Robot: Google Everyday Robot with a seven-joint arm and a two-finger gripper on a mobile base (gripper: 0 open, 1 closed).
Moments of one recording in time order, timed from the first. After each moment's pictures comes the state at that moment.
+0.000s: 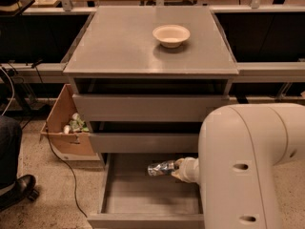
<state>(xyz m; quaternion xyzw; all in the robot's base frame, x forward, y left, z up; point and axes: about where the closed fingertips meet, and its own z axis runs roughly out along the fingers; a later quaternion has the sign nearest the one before) 0.594 -0.121 0.374 -0.54 0.78 0.01 0.30</state>
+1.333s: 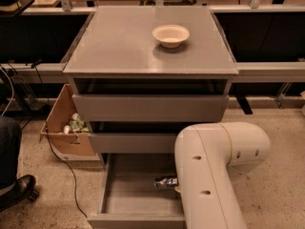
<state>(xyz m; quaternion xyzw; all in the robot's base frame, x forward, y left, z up) 0.586 -0.150 0.228 -0.51 0.81 0.00 0.29</state>
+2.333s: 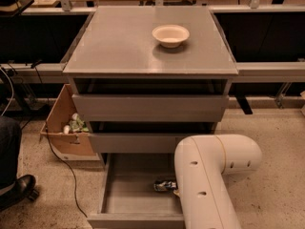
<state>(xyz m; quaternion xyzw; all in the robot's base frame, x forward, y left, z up) 0.592 -0.148 0.168 -0.49 0.82 0.01 0.29</state>
